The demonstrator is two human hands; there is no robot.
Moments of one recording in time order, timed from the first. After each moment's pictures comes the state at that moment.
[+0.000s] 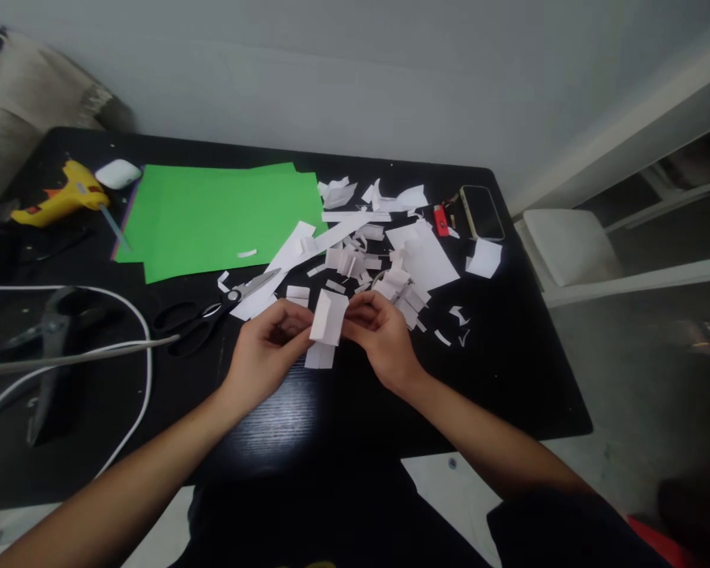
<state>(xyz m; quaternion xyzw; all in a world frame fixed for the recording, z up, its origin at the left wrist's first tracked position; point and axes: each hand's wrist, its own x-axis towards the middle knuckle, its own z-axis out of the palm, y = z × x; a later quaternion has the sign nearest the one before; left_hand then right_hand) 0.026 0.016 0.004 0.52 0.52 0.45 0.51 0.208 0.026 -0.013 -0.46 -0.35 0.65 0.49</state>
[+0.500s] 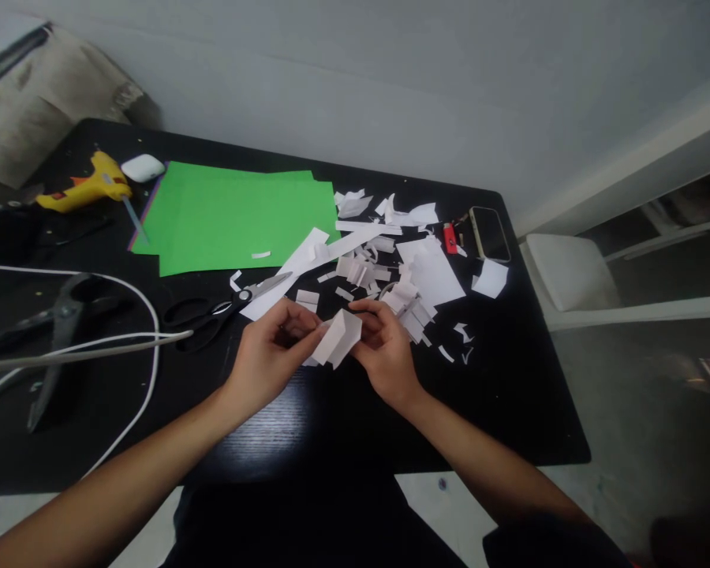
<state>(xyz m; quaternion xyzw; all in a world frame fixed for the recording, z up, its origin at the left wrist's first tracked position) 0.025 0.013 0.003 0.53 0.52 0.48 0.47 0.205 0.020 -0.008 -0.46 -0.43 0.62 0.48</state>
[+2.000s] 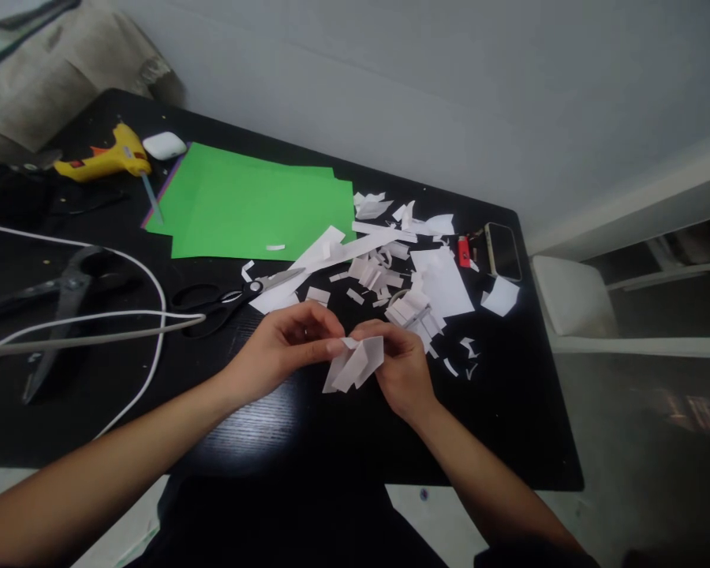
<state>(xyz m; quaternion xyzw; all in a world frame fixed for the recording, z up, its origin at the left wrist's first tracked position) 0.020 0.017 0.008 0.40 0.38 0.45 0.70 0.217 0.019 -0.006 -0.43 -0.47 0.62 0.45</state>
